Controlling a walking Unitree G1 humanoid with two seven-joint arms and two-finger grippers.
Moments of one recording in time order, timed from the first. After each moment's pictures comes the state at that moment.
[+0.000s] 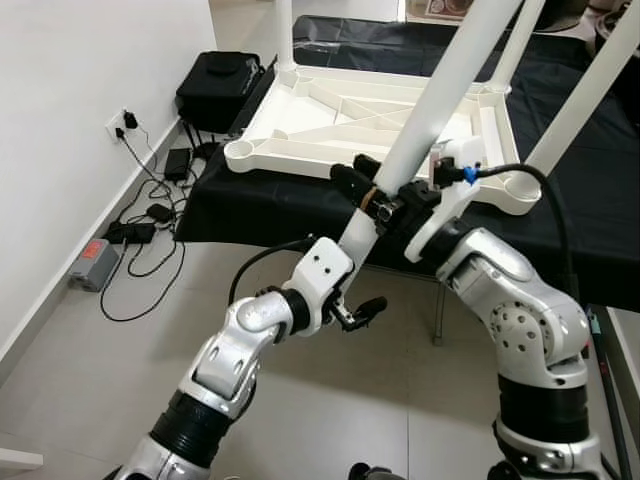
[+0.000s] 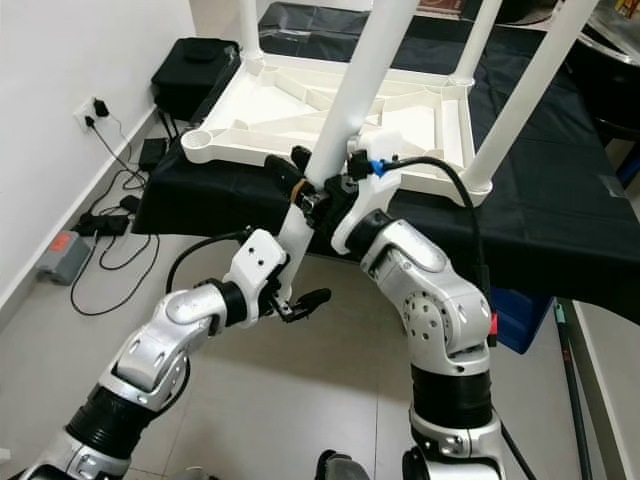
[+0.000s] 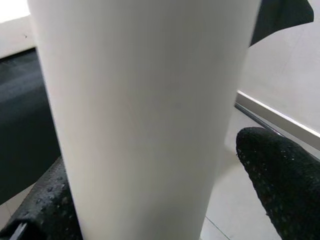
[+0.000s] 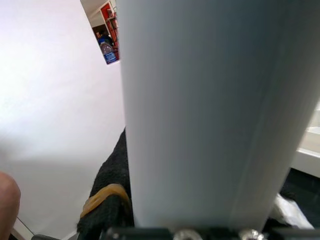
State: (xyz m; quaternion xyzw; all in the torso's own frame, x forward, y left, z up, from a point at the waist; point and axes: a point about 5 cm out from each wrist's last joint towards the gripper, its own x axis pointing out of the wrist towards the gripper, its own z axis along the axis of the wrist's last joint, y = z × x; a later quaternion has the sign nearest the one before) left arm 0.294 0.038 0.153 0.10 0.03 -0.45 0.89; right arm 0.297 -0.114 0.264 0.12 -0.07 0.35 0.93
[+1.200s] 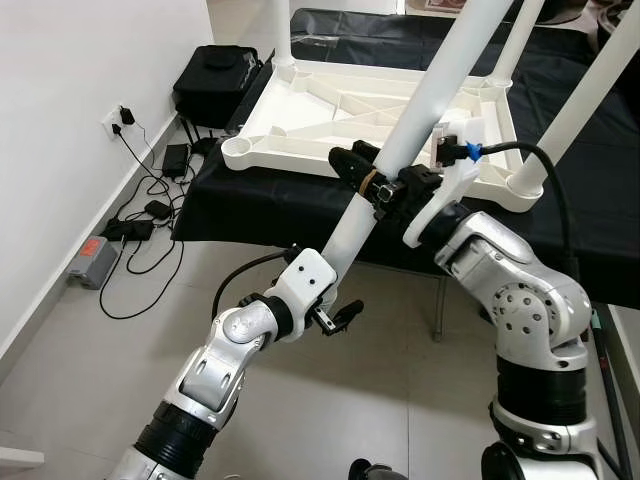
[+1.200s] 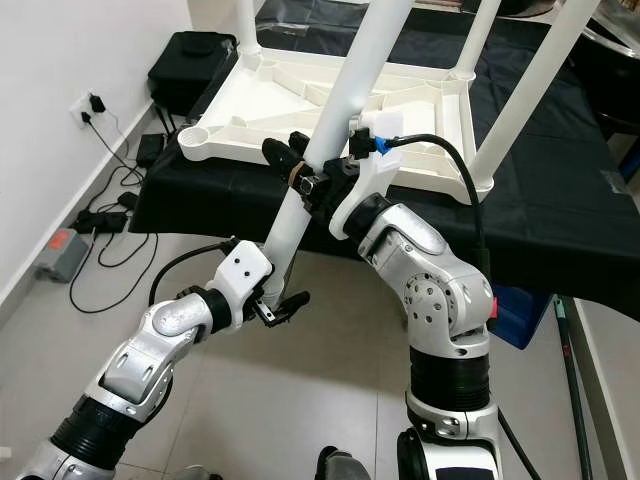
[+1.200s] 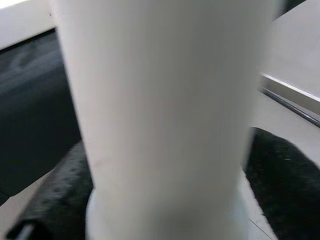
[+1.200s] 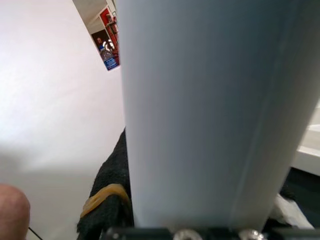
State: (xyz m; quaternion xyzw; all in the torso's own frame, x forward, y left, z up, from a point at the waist) left arm 0.297 0.060 0.140 0.15 0.02 -0.41 0.90; right arm 0.302 -0.111 0.274 0.15 -0.07 0.35 0.92
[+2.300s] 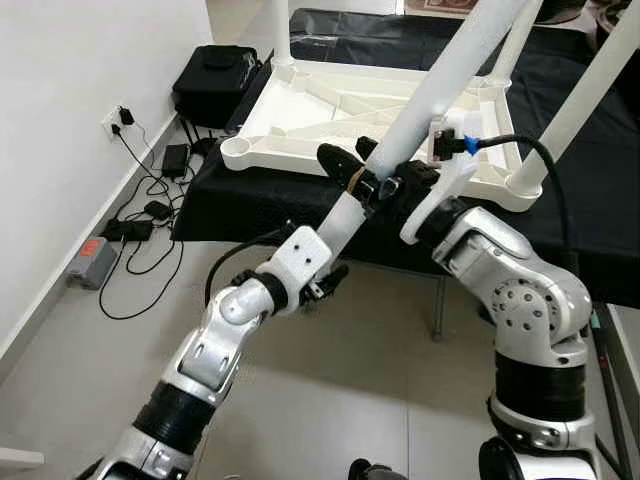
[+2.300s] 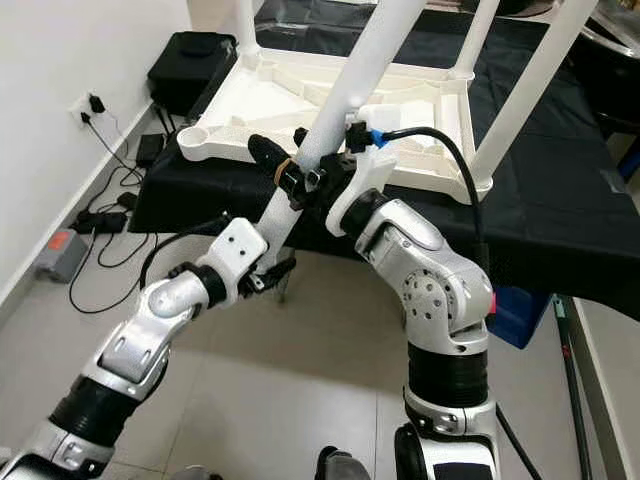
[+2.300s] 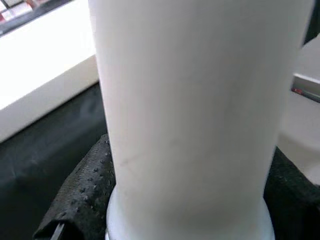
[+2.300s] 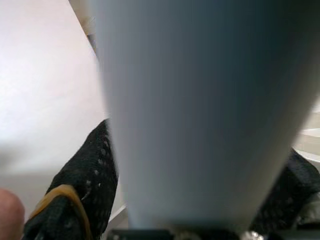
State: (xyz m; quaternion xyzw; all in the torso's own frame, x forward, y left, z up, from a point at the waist) left arm 0.314 0.062 0.173 0.21 -0.05 -0.36 0.91; right arm 0.304 -0.108 0.278 0.14 -0.07 0.35 0.92
